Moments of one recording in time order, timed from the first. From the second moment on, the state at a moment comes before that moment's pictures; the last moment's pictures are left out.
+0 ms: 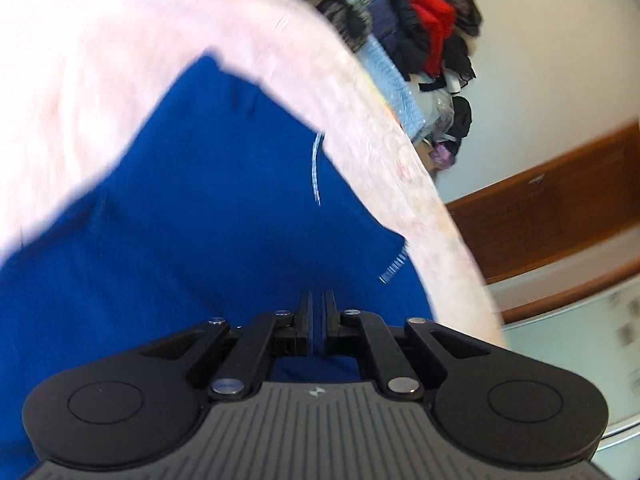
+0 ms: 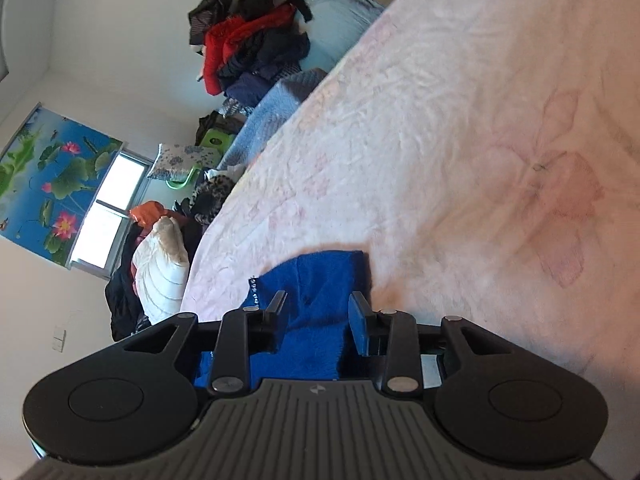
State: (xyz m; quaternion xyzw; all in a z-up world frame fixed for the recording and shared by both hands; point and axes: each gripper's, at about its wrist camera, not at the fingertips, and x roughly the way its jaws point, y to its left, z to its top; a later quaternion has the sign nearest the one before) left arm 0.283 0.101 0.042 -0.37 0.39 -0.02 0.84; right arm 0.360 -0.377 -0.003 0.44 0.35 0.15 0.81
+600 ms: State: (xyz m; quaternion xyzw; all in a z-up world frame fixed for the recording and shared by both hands) left arm 0.351 0.075 0.015 -0.09 0.40 0.07 0.91; right arm 0.366 -0.318 -0.032 0.35 0.45 0.18 0.80
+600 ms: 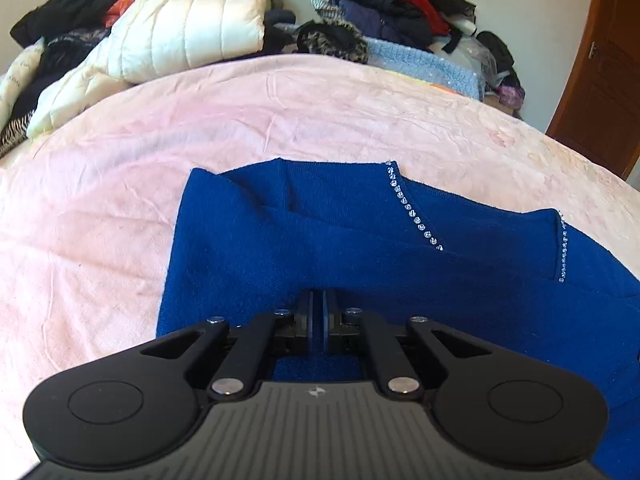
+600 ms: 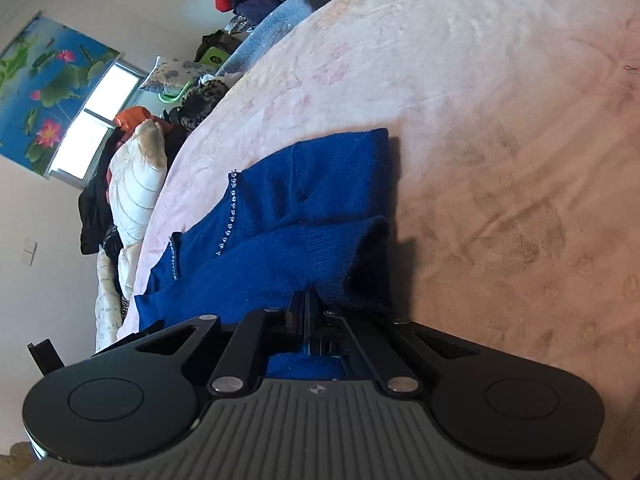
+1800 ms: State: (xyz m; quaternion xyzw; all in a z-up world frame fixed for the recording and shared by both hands) left arm 0.010 0.163 0.020 -0.27 0.40 0.00 0.87; right arm 0.049 -0.289 -0.004 0.29 0.46 0.24 0.80
